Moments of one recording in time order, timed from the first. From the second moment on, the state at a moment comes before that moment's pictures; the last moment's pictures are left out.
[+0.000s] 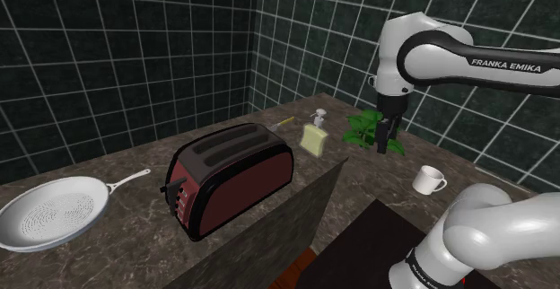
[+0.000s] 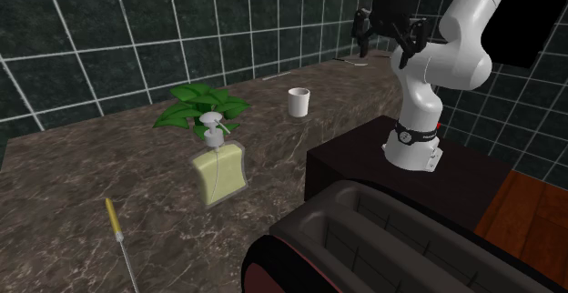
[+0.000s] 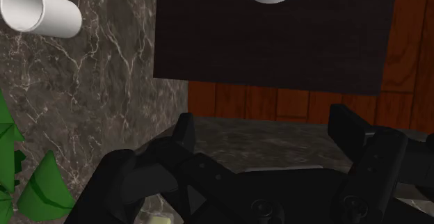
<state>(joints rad) -0.01 -0.74 0.04 -2.44 -0.09 1.44 -0.11</state>
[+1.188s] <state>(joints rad) -0.07 -0.14 -0.05 -2.14 -0.16 1.76 -0.19</state>
